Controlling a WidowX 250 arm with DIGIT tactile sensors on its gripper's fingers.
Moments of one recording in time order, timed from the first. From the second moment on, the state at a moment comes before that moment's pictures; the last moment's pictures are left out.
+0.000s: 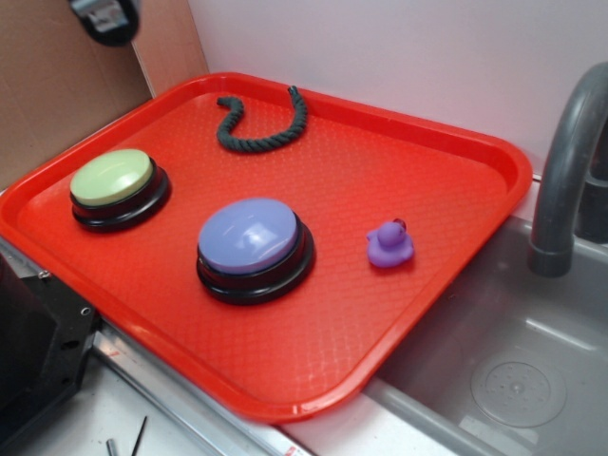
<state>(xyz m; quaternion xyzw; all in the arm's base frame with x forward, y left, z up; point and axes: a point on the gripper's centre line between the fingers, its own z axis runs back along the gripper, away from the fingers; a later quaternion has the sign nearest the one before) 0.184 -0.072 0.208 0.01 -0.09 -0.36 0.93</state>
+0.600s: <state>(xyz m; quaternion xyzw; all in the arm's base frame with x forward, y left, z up) 0.234 -0.121 0.146 -0.02 -0.06 -0.46 0.89</state>
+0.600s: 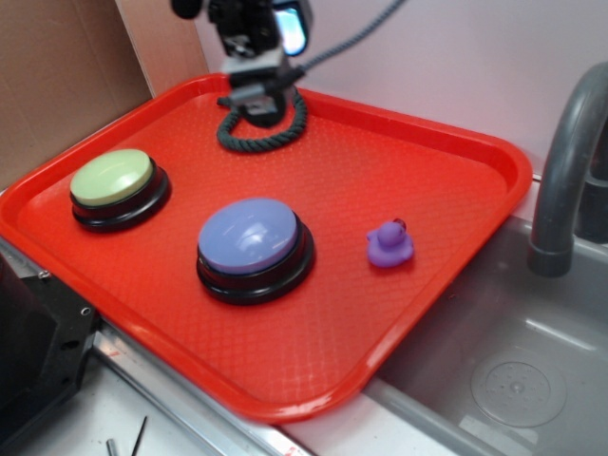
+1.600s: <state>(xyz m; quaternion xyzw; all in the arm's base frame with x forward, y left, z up) 0.250 -0.154 0.040 -0.03 0.05 -0.46 0.88</state>
